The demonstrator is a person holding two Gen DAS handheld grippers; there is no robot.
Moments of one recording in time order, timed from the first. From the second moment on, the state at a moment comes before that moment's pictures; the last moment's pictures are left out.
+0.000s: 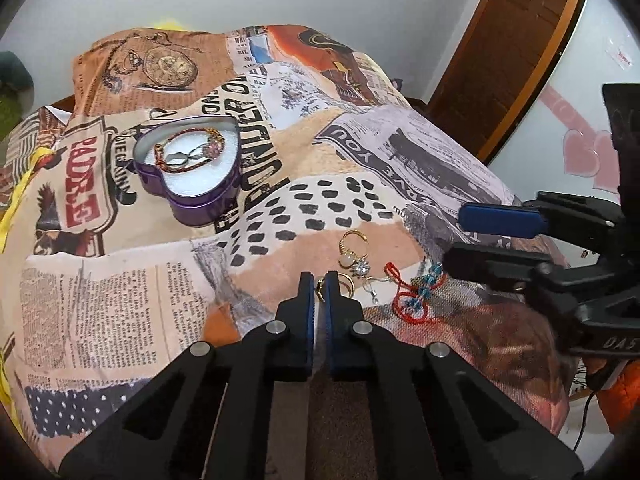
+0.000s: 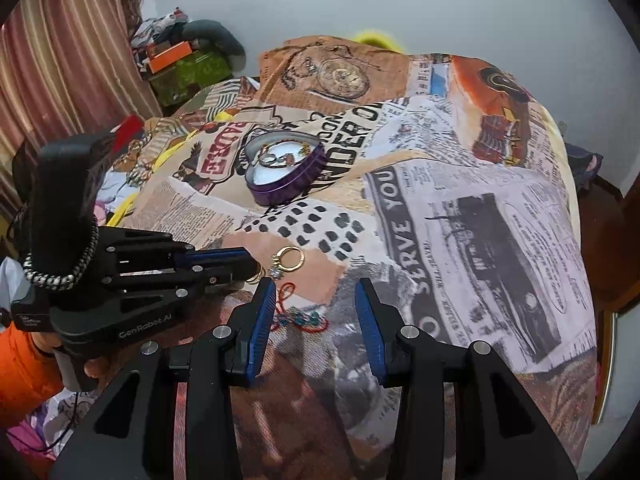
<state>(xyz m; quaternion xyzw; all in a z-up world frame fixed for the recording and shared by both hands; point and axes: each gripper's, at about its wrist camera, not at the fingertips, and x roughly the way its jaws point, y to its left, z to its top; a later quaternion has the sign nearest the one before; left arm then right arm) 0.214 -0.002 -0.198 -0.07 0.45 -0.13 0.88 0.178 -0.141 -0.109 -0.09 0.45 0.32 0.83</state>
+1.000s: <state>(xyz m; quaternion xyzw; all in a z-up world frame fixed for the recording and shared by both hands) 0.178 0.026 -0.178 -0.04 0.40 -0.11 0.91 0.187 -0.099 -0.132 -0.12 0.47 0.34 0.81</state>
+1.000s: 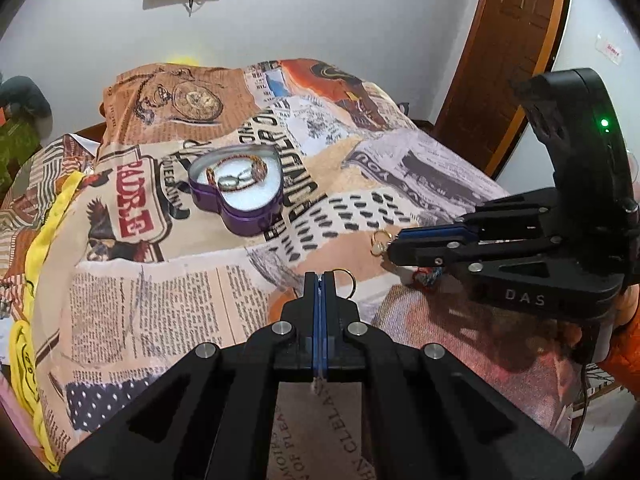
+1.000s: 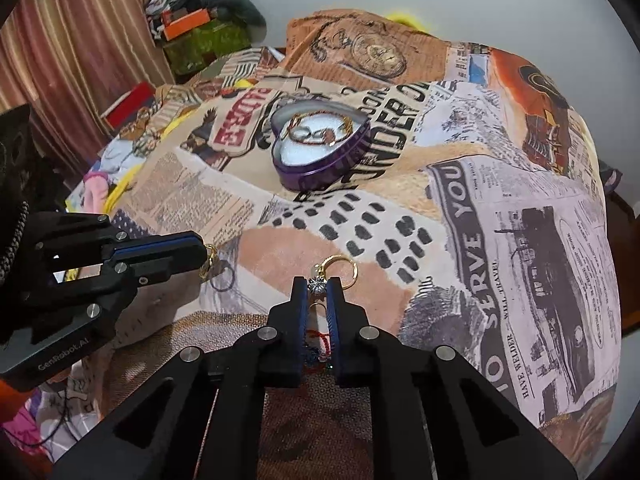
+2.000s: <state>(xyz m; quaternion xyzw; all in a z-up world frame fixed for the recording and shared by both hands) 0.228 0.080 -0.138 -0.05 0.34 -0.08 0.94 0.238 -0.085 -0.066 -0.07 0.39 0.35 0.85</state>
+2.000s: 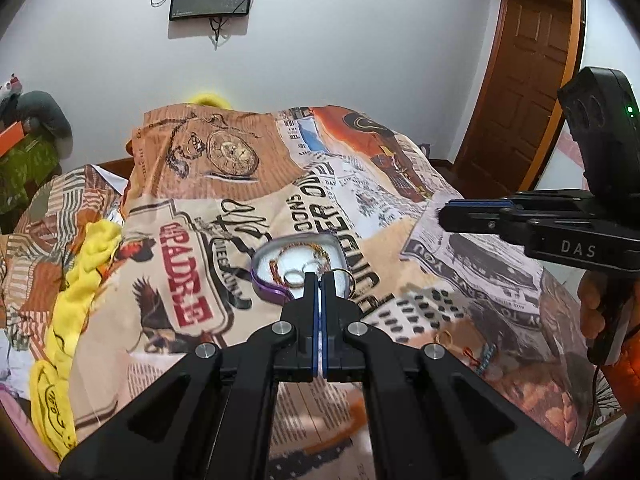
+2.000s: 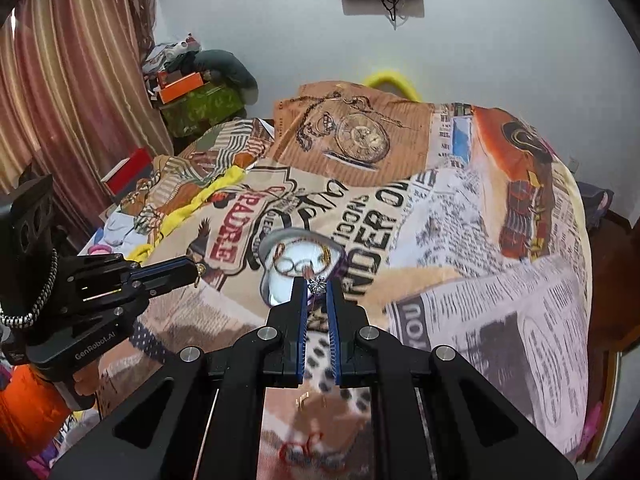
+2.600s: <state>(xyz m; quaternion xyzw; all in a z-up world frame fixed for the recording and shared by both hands) 0.291 0.106 -0.171 -0.05 0.37 -0.07 0.92 0.286 -0.032 -0.084 -0.09 0.40 0.38 0.83</state>
